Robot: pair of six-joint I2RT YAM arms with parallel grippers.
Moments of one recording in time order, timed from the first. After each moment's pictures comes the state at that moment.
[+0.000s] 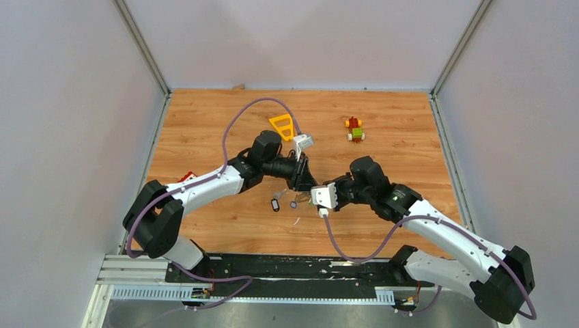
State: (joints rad) left arm -0.74 1.51 0.96 0.09 0.80 -0.37; right arm 0.74 0.99 0.74 -0.39 -0.31 -1.13
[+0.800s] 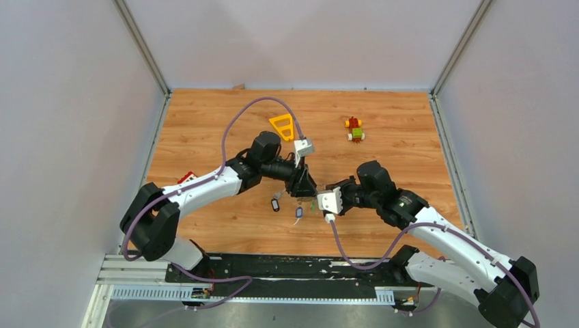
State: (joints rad) left arm -0.74 1.50 0.94 0.11 0.83 -0.22; right arm 0.73 0.91 0.69 -0.38 -0.35 -1.15
